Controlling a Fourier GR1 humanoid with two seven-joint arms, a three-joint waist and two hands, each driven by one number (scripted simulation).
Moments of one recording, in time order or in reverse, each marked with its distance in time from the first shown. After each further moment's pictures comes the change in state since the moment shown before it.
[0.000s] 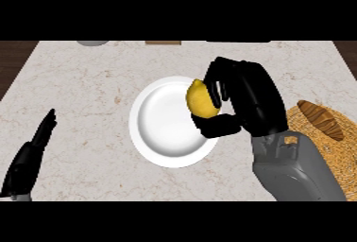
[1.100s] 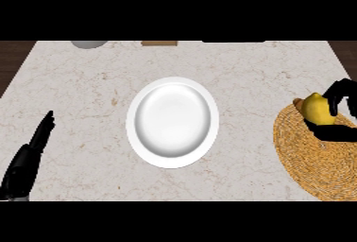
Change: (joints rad) left arm 0.020 0.024 -0.020 -0.010 0.026 0.021 0.003; right arm 0.423 -0.445 -0.327 0.118 -0.074 -0.203 -0.421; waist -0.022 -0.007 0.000
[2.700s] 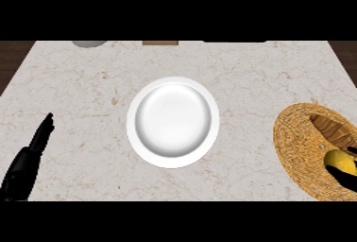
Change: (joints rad) left arm 0.019 0.030 -0.034 0.008 0.033 0.036 -0.023; right arm 0.348 0.199 -0.323 0.184 -0.570 0.072 0.306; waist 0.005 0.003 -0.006
